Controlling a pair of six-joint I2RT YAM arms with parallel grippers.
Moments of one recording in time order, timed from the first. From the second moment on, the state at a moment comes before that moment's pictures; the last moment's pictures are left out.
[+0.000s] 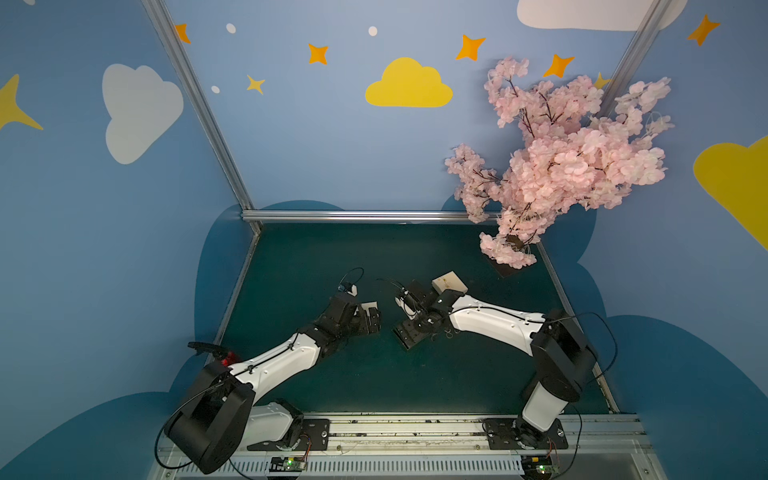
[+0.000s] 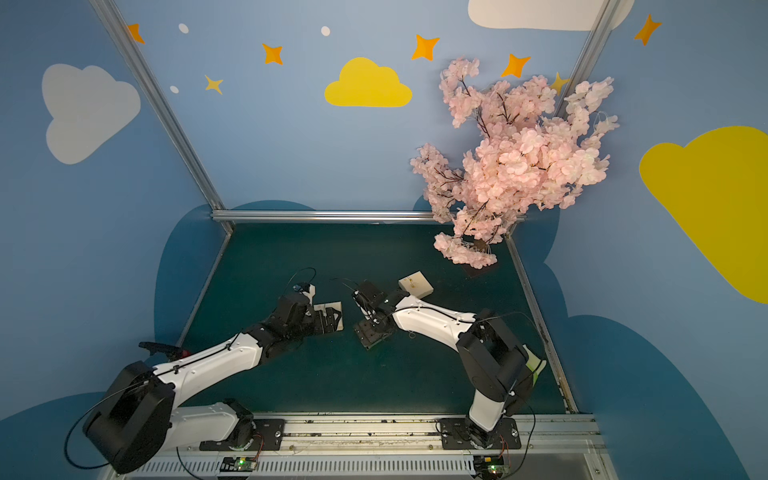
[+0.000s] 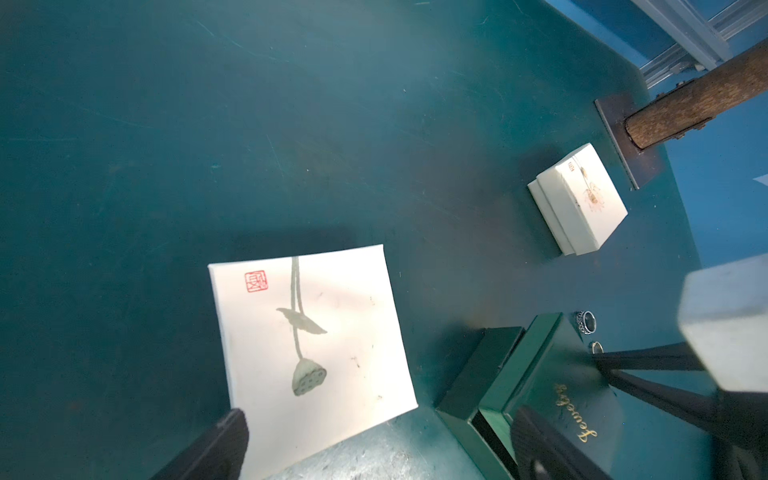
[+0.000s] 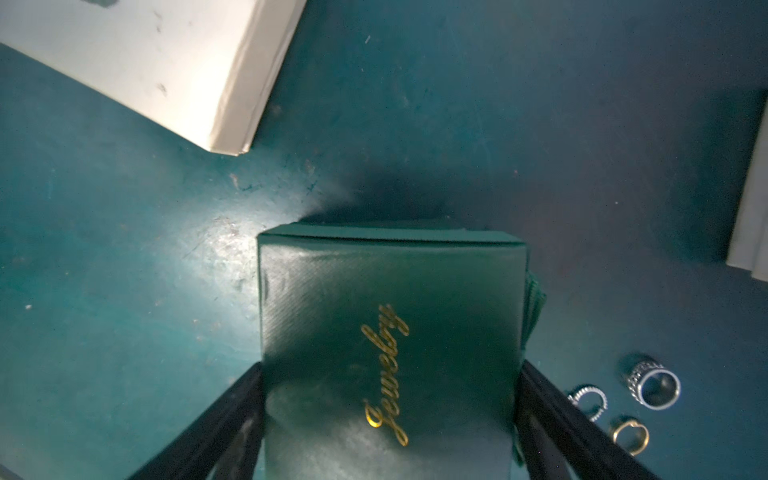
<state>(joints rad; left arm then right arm) -0.55 1.27 0.58 -0.04 -0.01 -0.64 0.91 1.74 1.20 -0.68 0.07 0.20</state>
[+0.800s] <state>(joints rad) -0.55 1.28 0.58 -0.04 -0.01 -0.64 0.93 1.78 1.23 -0.70 0.10 0.23</state>
